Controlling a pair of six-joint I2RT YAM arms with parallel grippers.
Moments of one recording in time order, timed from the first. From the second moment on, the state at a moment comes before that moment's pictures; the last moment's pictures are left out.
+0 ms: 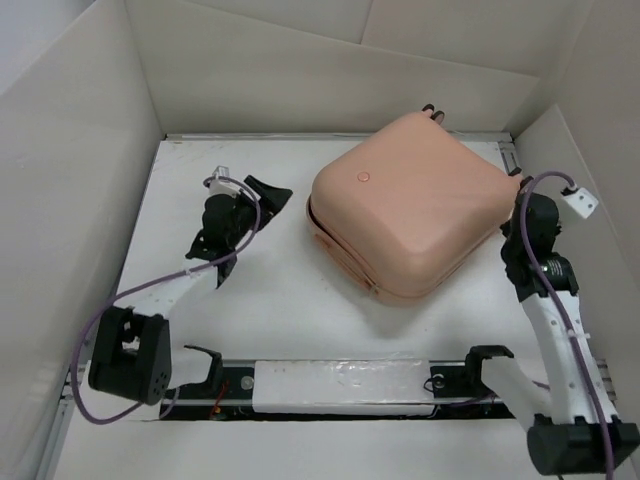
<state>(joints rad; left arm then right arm) -0.32 1.21 0.63 0.38 0.13 -0.96 0.11 0.83 0.96 -0.55 0.68 0.60</state>
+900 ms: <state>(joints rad) -0.19 1.54 0.50 0.74 0.18 -1.15 0.01 1.77 1.20 -0.12 -0.15 0.32</state>
